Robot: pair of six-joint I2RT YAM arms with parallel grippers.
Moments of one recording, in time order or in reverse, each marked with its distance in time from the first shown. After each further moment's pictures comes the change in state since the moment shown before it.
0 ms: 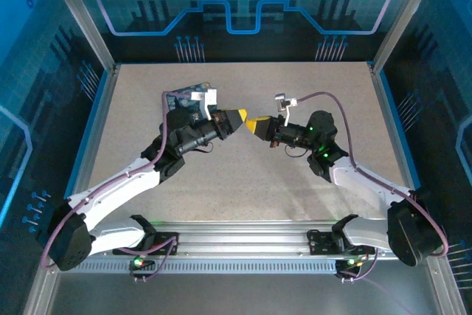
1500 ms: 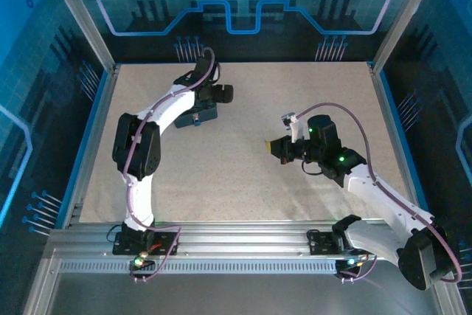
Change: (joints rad) left arm 0.299 0.891 0.887 -0.892 -0.347 0.550; right arm -0.033 -0.176 0.044 -0.847 0.240 -0.422
